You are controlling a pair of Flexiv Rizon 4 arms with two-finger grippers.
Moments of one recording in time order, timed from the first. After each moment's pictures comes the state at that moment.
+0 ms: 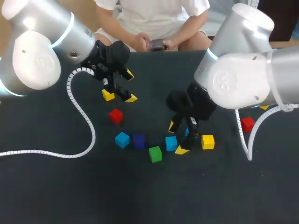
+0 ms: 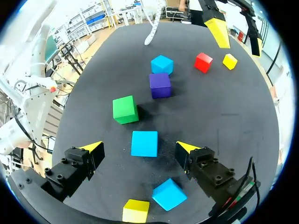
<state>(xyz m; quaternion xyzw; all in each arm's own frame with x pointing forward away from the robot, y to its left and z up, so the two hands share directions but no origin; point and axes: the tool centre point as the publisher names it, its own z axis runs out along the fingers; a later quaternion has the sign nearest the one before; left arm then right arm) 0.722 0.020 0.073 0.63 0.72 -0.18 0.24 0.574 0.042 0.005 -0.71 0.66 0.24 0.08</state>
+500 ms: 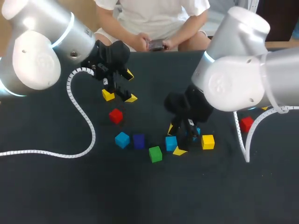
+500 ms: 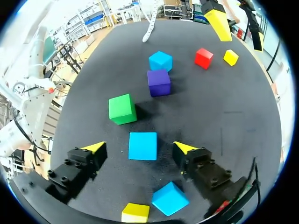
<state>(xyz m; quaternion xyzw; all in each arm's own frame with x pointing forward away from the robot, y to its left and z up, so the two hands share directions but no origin) 0.722 0.020 0.073 0.63 0.72 -0.18 0.24 0.574 0.045 -0.004 -0.71 0.66 0.23 0.07</state>
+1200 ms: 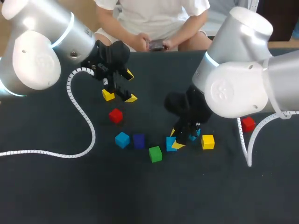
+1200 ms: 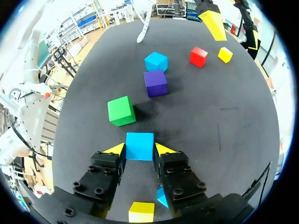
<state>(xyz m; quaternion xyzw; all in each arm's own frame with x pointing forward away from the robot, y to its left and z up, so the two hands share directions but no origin) 0.722 0.020 0.073 0.63 0.72 -0.18 0.24 0.572 0.043 0.004 -0.68 0.69 0.22 0.08</state>
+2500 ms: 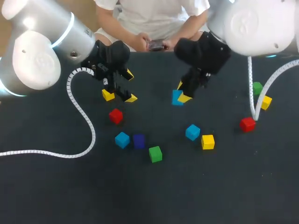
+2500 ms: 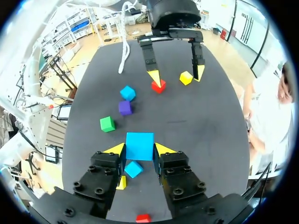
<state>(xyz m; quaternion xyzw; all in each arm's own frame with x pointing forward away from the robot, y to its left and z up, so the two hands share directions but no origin) 0.722 0.020 0.073 0.63 0.72 -0.18 0.24 0.644 0.029 0.117 -0.68 0.69 0.21 0.12</state>
